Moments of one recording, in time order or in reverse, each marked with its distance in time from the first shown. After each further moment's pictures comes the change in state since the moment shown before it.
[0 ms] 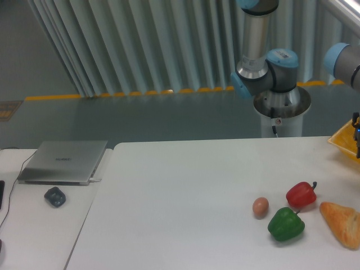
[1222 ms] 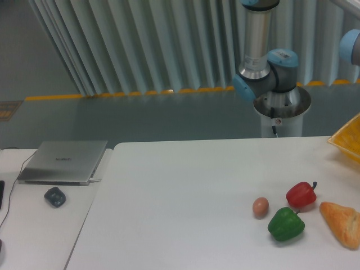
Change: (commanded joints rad) arm 0.208 0.103 -0.067 0.003 0.005 -0.252
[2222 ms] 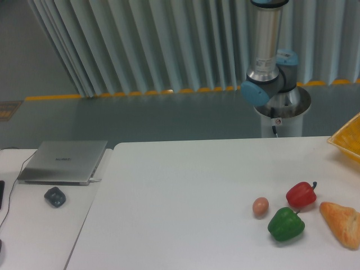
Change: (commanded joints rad) arm 0.285 0.011 -0.129 0.049 -0.093 0.000
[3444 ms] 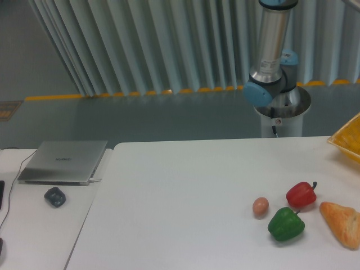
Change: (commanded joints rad) arm 0.000 -0.063 -0.135 0.146 -0.014 -0.109
